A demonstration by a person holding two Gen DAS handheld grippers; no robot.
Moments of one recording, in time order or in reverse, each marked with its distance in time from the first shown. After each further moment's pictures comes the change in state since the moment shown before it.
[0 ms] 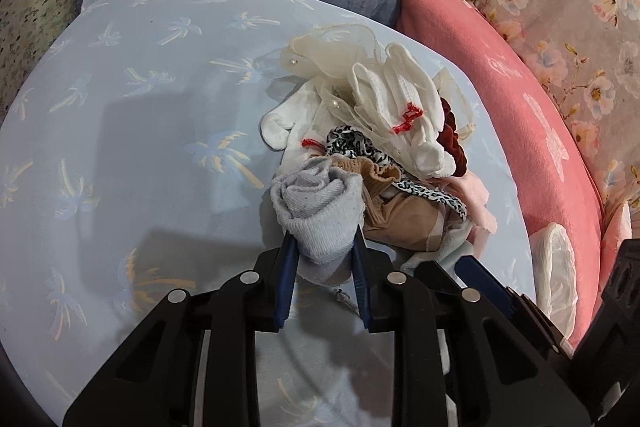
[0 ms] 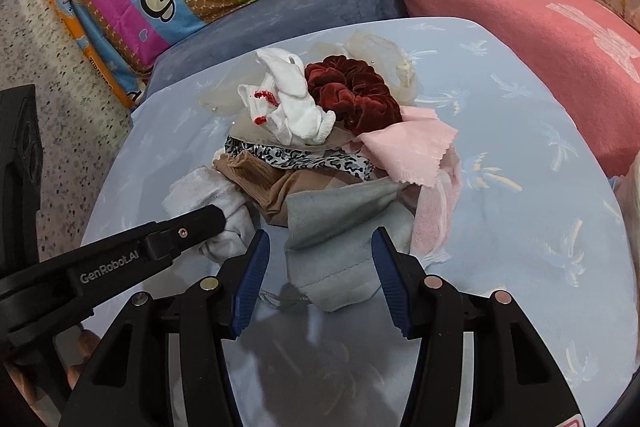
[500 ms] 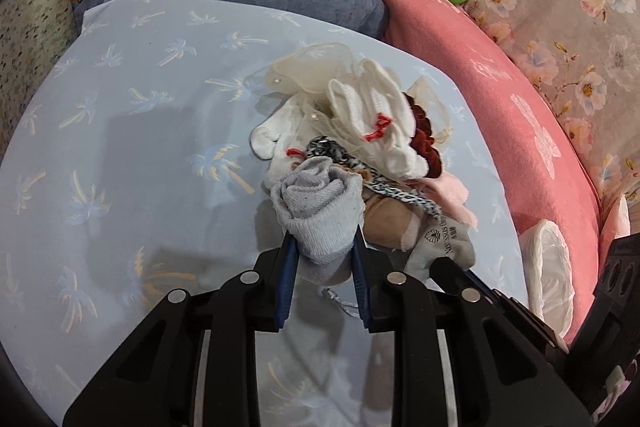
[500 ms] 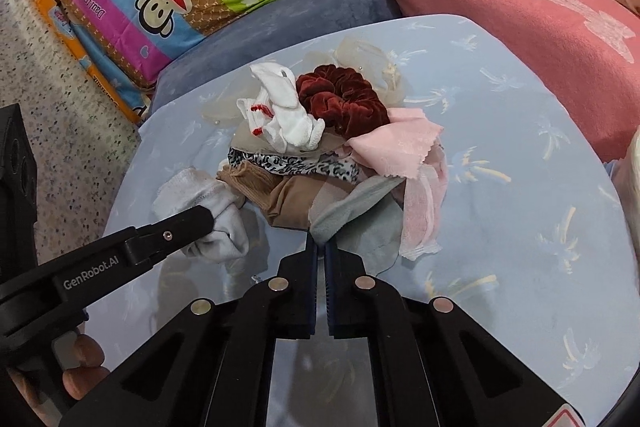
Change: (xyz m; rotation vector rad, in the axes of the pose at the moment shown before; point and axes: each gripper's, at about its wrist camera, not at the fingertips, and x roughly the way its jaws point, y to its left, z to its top) left arm -0.020 -0.021 -0.004 0.041 -0.037 0.001; right arm -0.032 -0.017 -0.004 0.063 -0.034 0.047
